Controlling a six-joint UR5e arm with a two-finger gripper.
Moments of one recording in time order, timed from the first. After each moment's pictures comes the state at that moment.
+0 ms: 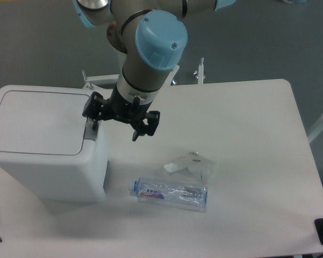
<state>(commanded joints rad) 2.32 -1.83 -1.29 -1.66 1.22 0.49</state>
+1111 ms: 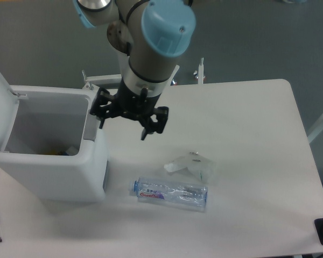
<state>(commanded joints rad) 2.40 -1.85 -1.23 -1.57 1.28 0.50</state>
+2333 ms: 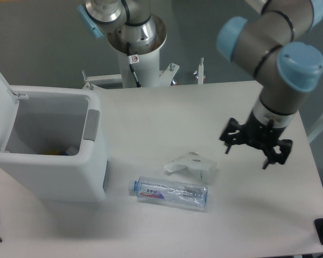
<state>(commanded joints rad) 2.70 -2.07 -1.24 -1.37 1.53 1.31</state>
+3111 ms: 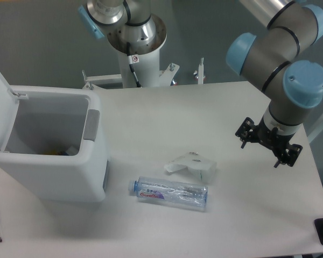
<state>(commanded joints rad) 2.68 -2.08 -1.25 -1.35 1.54 1.32</state>
